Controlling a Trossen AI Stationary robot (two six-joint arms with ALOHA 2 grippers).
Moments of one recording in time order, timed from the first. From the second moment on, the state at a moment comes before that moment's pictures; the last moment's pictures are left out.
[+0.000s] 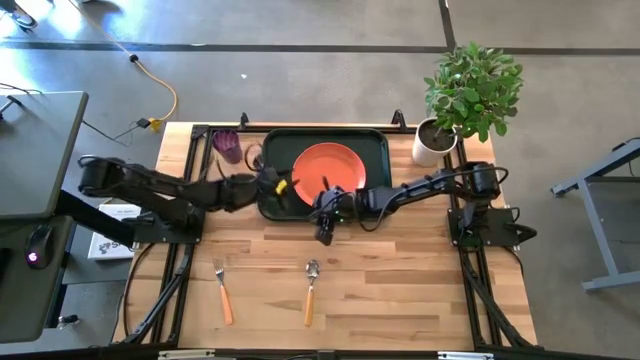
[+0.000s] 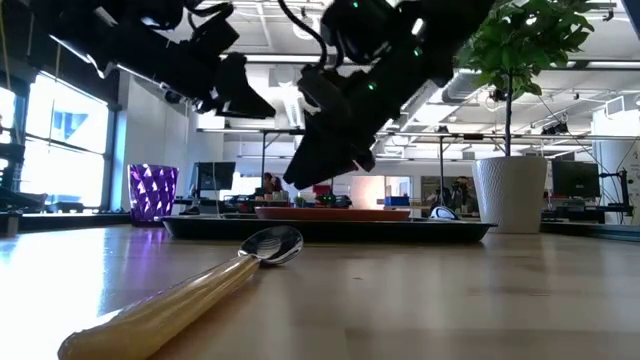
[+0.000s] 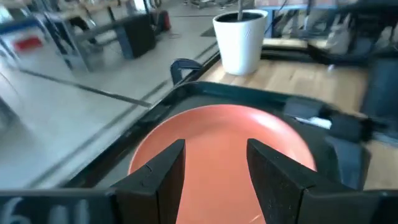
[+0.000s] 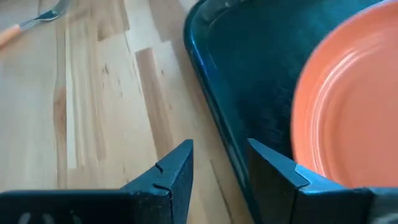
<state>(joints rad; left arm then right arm) 0.06 1.23 0.48 0.47 -0.48 -0.01 0.04 1.90 1.17 -0.02 0.10 0.33</state>
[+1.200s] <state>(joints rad) -0.24 1.16 0.17 0.97 -0.53 0.12 0.20 1.90 1.18 -0.09 0.11 0.71</state>
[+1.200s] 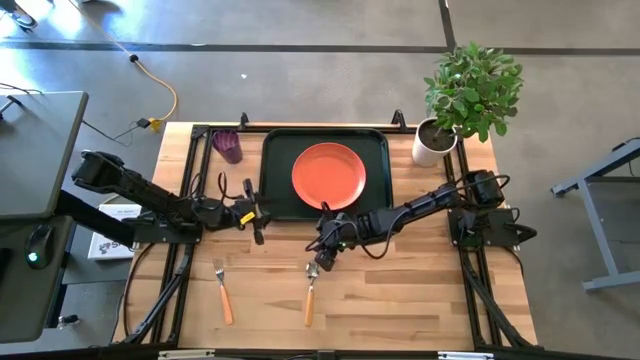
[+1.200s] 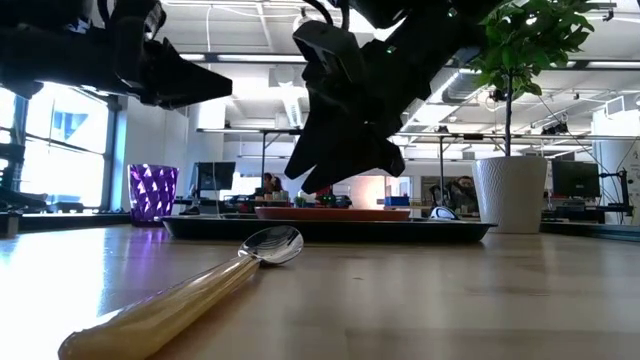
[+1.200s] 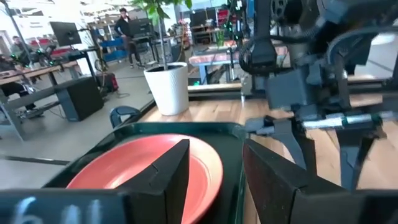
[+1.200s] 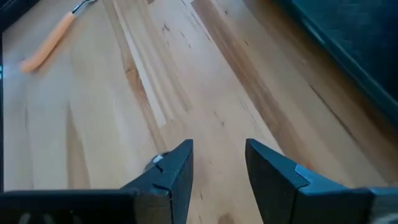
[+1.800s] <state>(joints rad) -0.25 1.16 0.17 0.99 -0.46 -0.03 0.32 1.94 1.18 -0.08 0.34 0.85</state>
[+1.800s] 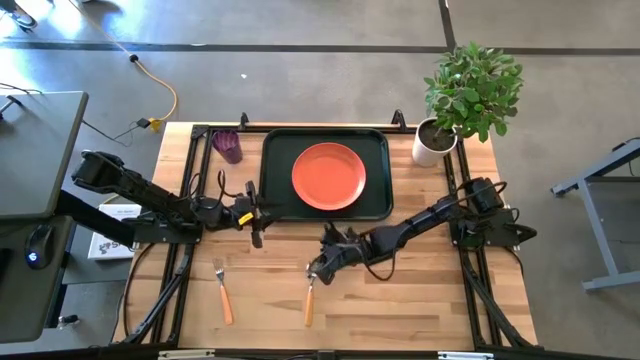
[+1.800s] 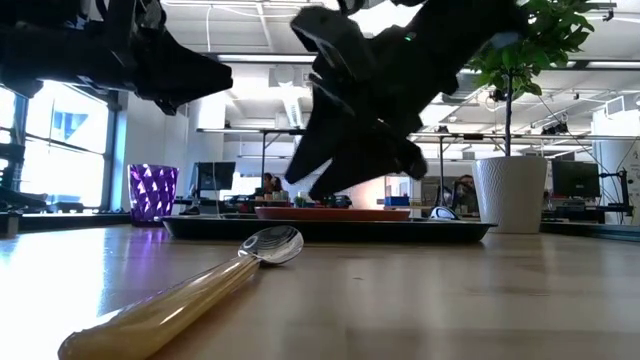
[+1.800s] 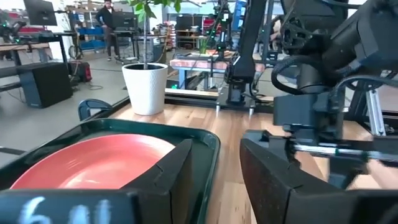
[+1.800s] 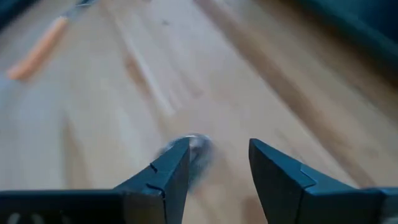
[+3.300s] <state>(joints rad) -0.14 1.16 0.17 0.89 -0.25 -0.05 0.29 1.94 1.18 -0.09 0.24 0.74</state>
